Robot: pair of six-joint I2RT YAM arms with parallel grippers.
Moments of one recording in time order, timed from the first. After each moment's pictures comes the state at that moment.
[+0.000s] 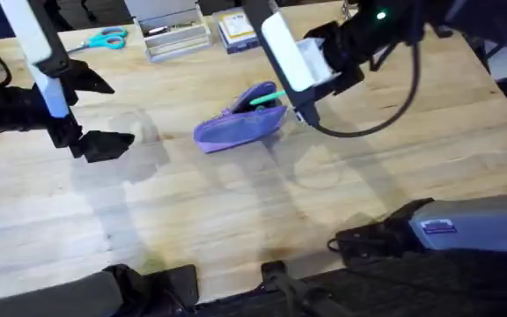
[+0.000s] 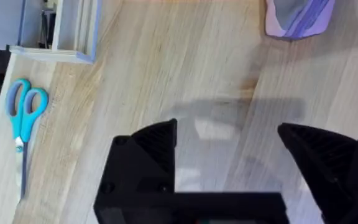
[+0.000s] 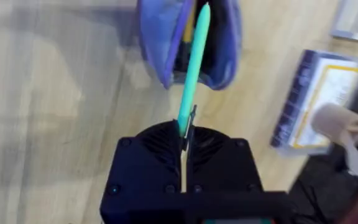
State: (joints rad) left arm 0.34 1.53 1.11 -0.90 0.71 1.59; right arm 0.28 1.46 1.26 -1.00 -0.16 -1.63
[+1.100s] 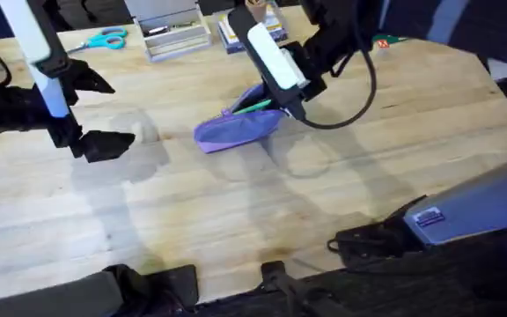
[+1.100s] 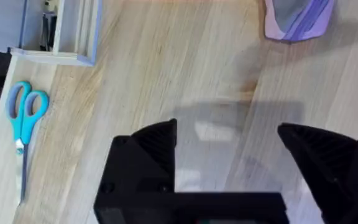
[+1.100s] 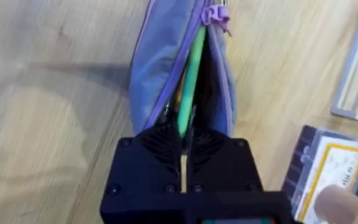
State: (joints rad) left arm 0.34 1.53 1.11 -0.91 0.72 1.59; right arm 0.29 1.66 1.26 -0.88 -0.40 -1.70
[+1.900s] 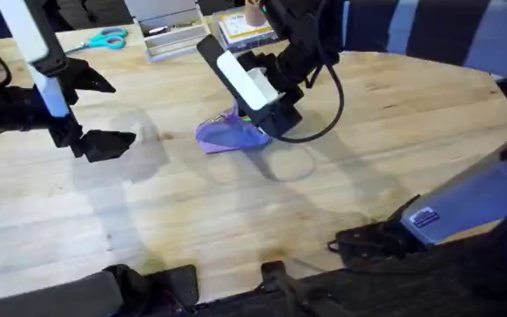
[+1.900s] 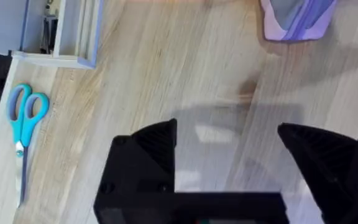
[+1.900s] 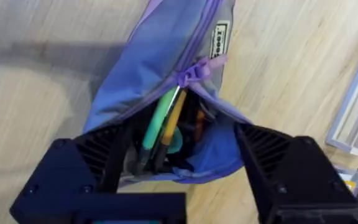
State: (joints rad) left arm 0.34 1.53 1.11 -0.91 0.74 1.59; right arm 0.41 1.74 1.26 -0.78 -0.34 -1.64
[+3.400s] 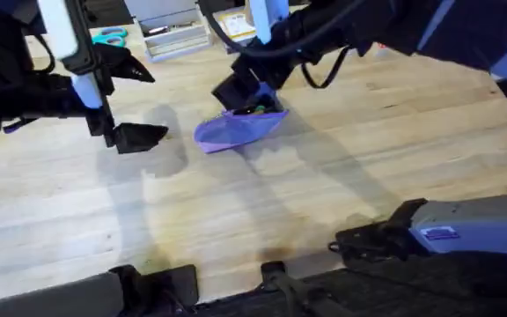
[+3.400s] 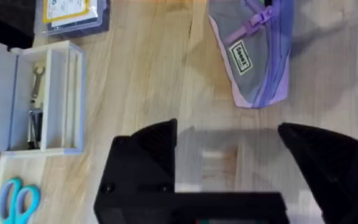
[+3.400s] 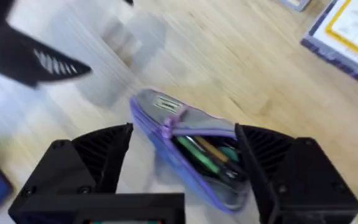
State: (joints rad) left arm 0.17 1.53 1.11 -0.89 0.85 1.59; right arm 0.52 1.45 1.26 -0.66 -0.23 -0.16
